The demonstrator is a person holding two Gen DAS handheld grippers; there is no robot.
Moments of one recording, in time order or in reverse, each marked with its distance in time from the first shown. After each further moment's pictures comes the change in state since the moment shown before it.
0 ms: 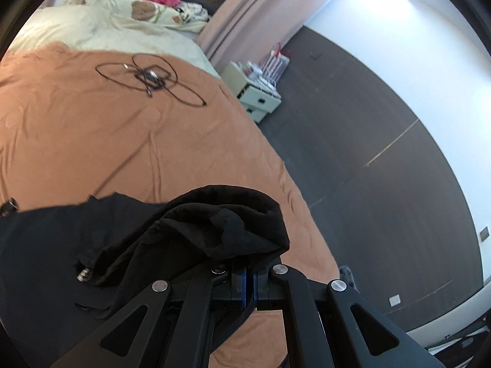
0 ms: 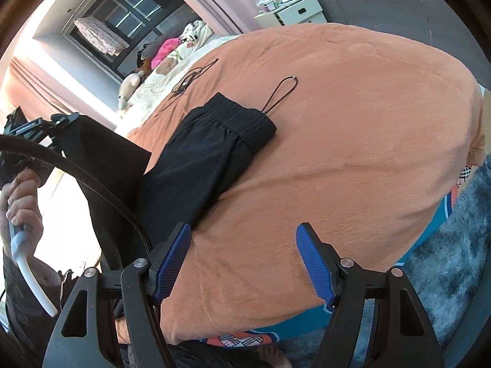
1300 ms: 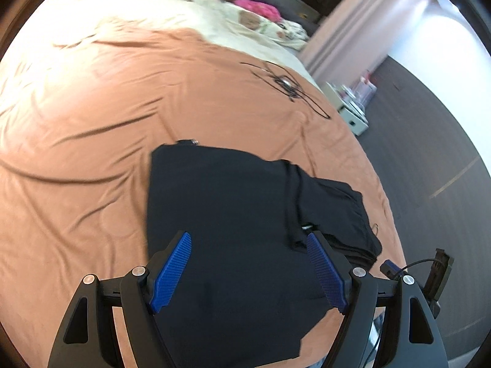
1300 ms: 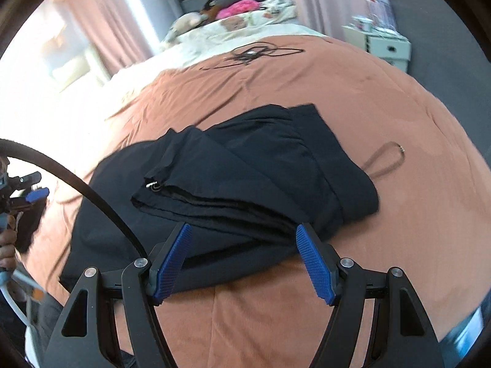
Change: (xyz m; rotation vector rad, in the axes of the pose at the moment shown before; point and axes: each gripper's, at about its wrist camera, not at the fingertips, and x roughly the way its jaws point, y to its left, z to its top) left arm -0.154 0.179 -0.097 -0.206 -0.099 0.342; right arm 0.071 0.087 0.075 -0.519 0.122 -0.038
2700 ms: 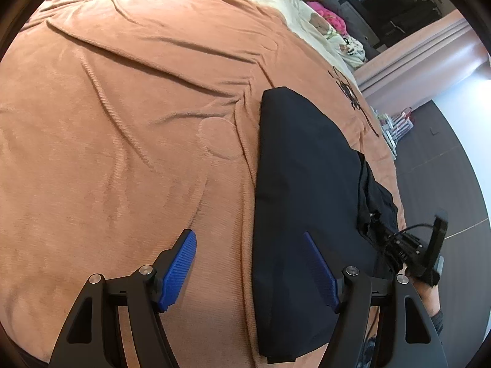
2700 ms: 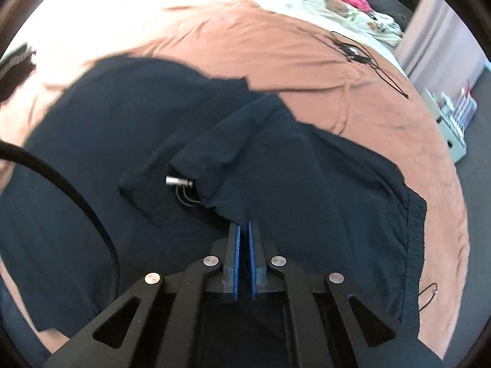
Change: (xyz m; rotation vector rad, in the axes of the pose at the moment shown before) left arm 0.006 0.119 -0.078 -0.279 0.019 0.028; right arm 0.133 0.117 0.056 -0.530 0.198 -0.105
